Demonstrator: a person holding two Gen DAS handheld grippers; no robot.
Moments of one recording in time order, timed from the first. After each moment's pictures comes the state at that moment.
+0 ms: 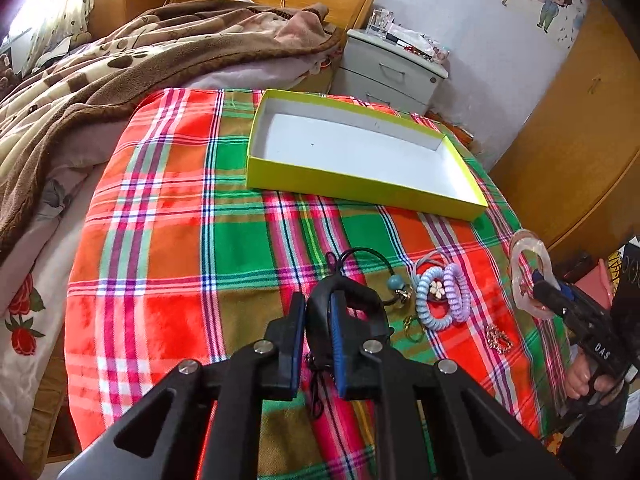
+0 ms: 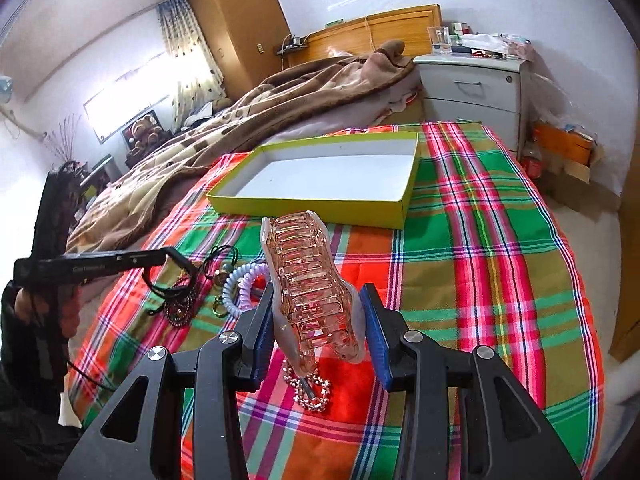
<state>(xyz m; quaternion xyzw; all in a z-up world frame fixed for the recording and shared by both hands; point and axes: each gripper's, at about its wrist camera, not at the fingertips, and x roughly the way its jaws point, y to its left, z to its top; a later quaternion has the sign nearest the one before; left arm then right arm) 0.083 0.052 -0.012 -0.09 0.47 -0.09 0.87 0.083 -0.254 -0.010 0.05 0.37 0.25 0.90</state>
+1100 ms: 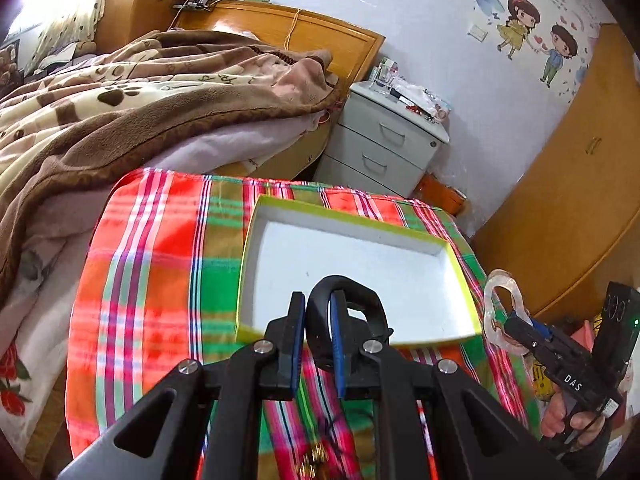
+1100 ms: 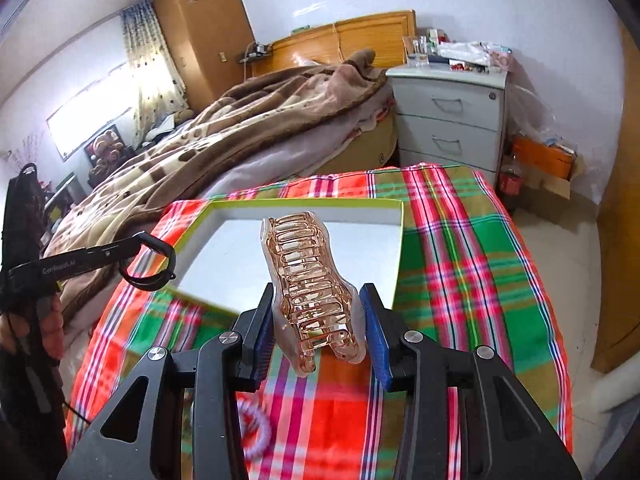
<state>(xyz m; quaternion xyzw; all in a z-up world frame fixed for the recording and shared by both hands) 0.186 0.067 0.027 -0.14 0.40 -0.10 0.90 0.186 -0.227 0.020 0.05 0.37 0.18 0.91</state>
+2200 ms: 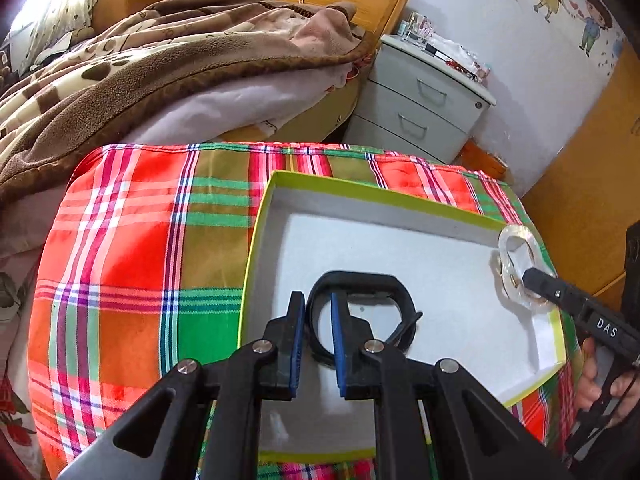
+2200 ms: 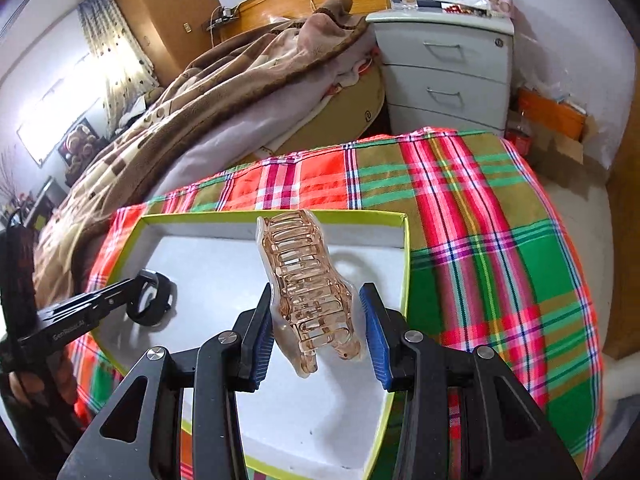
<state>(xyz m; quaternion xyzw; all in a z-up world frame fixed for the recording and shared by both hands) 0.266 0.053 -0.040 -0.11 0.47 -0.07 0.87 0.294 -0.219 -0.021 0.06 0.45 0.16 0.88</state>
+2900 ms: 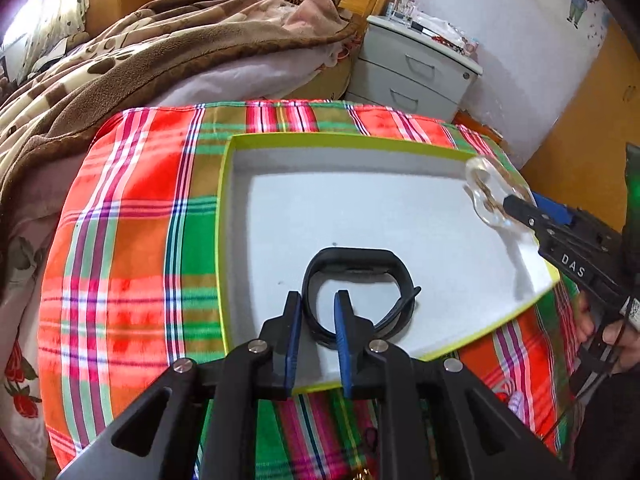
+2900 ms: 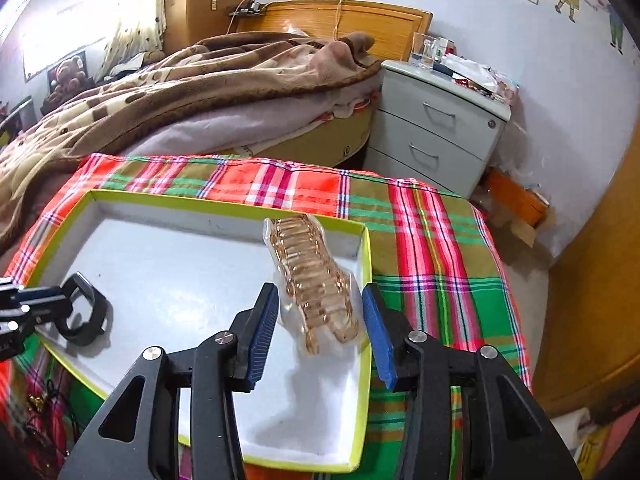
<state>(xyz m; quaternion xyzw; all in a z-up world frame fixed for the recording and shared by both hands) 0.210 0.041 -0.040 -0.08 0.49 -0.07 0.86 0.267 -0.187 -0.014 -0.10 0.39 0.11 0.91</state>
